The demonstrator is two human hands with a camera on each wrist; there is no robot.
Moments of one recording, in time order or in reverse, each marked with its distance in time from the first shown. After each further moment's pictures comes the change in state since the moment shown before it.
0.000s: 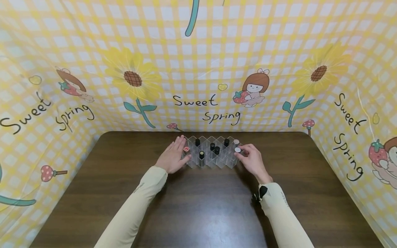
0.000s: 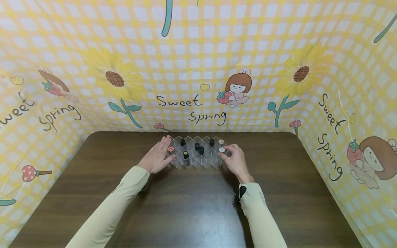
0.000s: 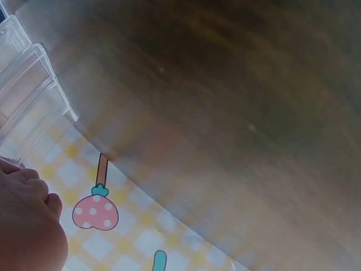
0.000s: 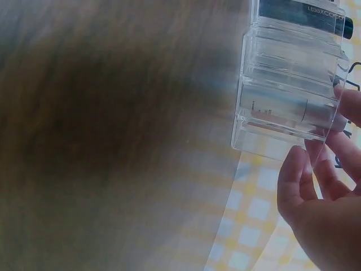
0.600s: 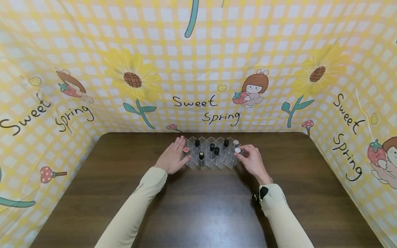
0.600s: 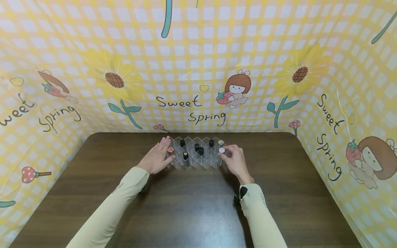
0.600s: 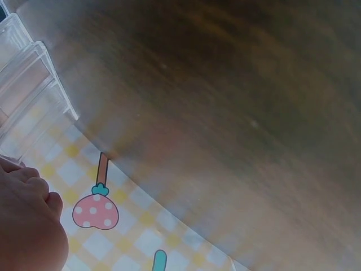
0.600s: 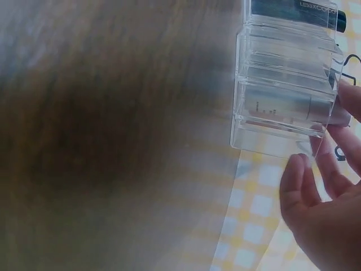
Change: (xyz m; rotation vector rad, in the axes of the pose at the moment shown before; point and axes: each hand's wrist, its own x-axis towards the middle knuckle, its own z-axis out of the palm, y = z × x) left_hand 0.001 -0.002 0.001 0.001 -0.011 -0.007; right_hand -0.001 0.000 -0.002 0.014 -0.028 -0.004
